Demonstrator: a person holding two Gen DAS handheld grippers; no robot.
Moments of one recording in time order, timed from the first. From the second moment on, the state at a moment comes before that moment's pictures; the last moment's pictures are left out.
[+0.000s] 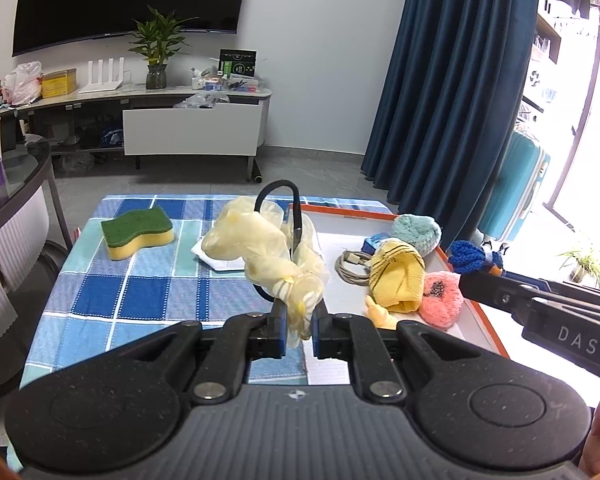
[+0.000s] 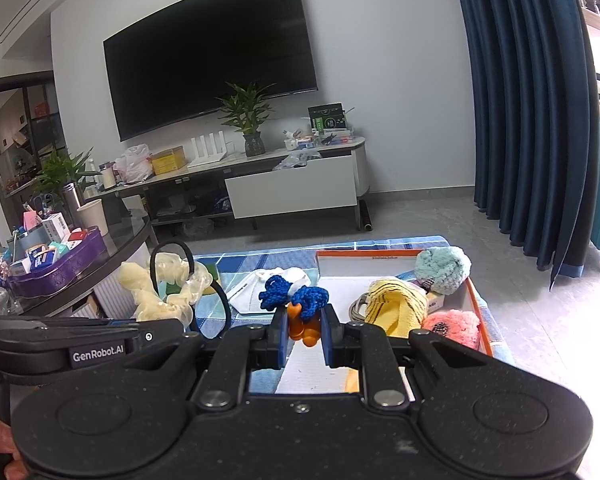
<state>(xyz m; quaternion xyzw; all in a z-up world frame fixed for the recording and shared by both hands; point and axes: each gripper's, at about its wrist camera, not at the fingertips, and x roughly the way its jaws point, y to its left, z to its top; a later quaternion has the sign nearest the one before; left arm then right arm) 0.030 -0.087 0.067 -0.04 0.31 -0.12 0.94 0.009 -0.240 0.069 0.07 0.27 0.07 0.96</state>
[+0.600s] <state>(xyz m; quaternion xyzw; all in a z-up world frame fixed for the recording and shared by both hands) 0.038 -0.124 0.056 -0.03 0.32 -0.17 0.93 0.006 -0.281 0.057 0.09 0.28 0.02 0.96</state>
